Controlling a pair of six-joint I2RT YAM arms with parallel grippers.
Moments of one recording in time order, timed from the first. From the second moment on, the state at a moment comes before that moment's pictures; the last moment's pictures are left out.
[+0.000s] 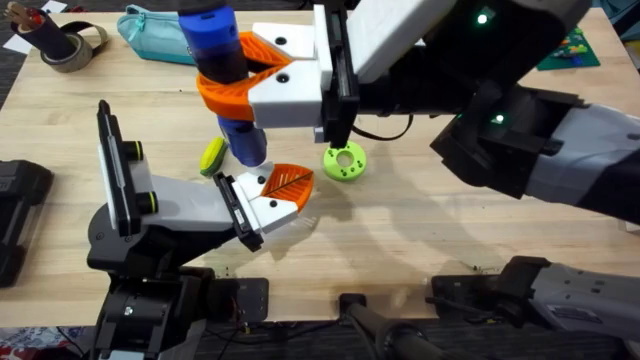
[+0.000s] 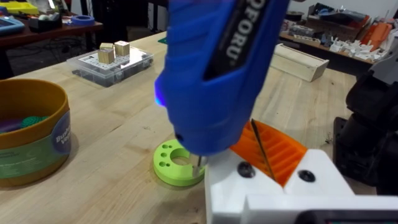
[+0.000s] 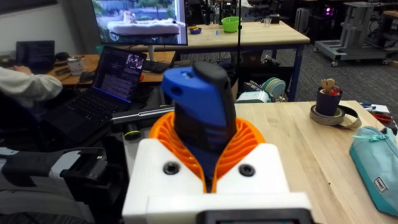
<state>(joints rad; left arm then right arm) -0.07 0.00 0.00 -0.06 1.00 -0.08 0.78 1.33 0.86 0.63 -0.79 0.16</state>
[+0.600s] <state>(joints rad) -0.07 0.00 0.00 -0.08 1.00 -0.09 0.78 1.34 0.88 0.67 -0.82 0.22</state>
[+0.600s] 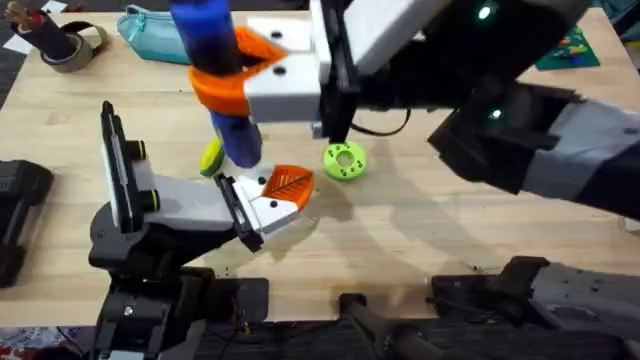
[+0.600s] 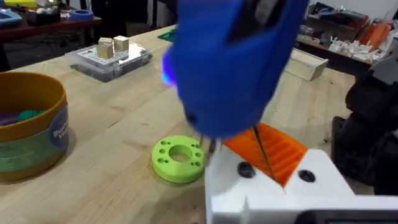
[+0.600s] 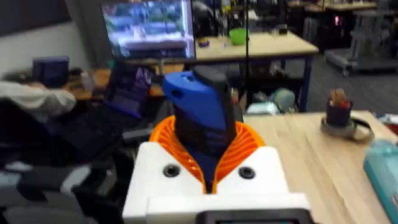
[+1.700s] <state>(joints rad) -0.07 0.00 0.00 -0.08 1.00 -0.09 0.65 1.34 1.22 0.37 -1.17 0.33</state>
